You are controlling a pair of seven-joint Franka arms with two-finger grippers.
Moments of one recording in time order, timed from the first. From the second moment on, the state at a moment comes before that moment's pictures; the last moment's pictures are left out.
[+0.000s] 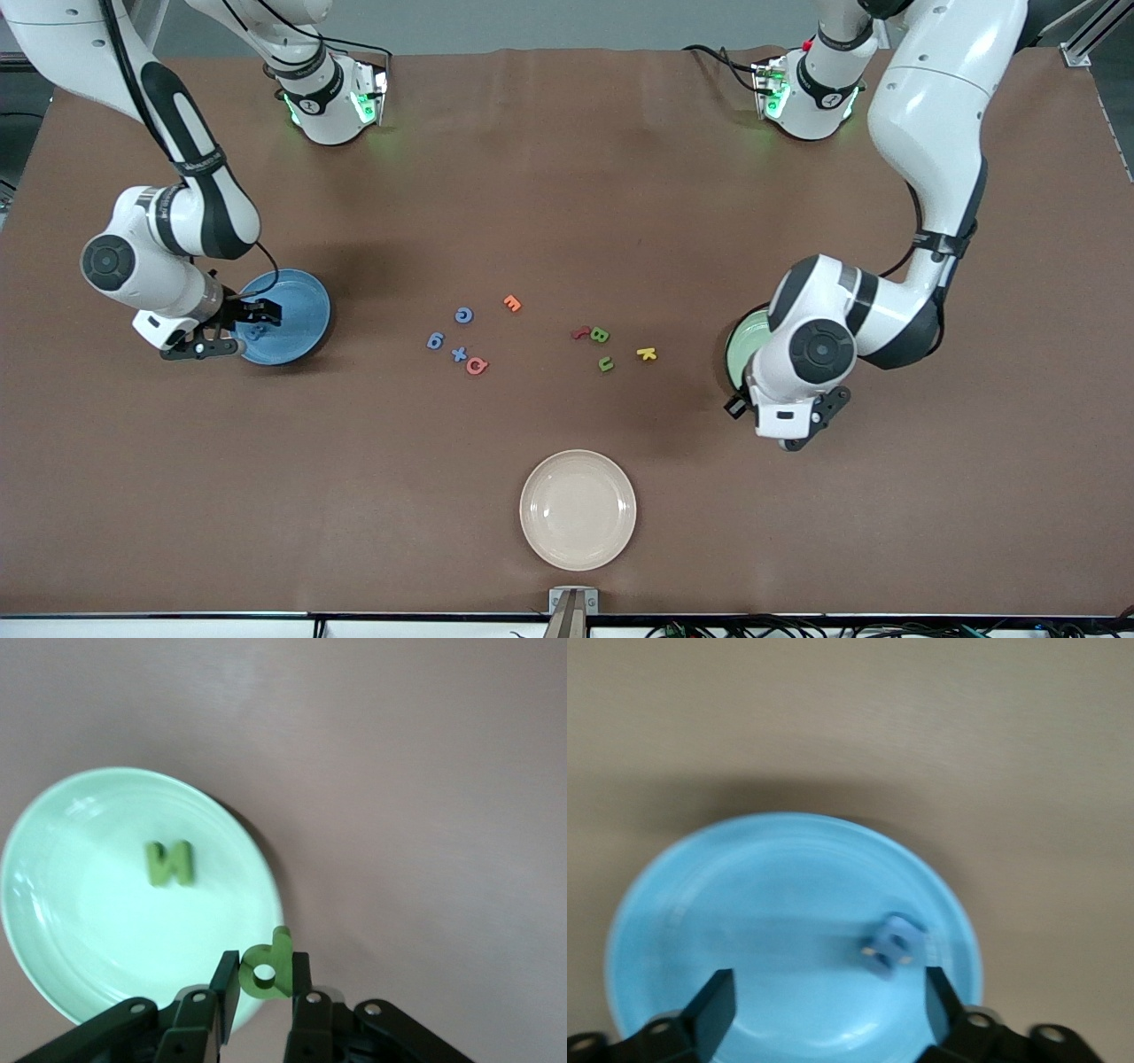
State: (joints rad) left arm -0.13 0.69 -0.26 -1.51 0.20 2.05 -1.15; right arm -0.11 0.30 0.03 -2.26 -0.07 2.45 -0.11
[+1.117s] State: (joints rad) left arm -0.26 0.69 -0.30 -1.52 0.20 2.10 -1.24; right arm 0.32 0.40 0.04 -2.08 0.11 2.44 0.52
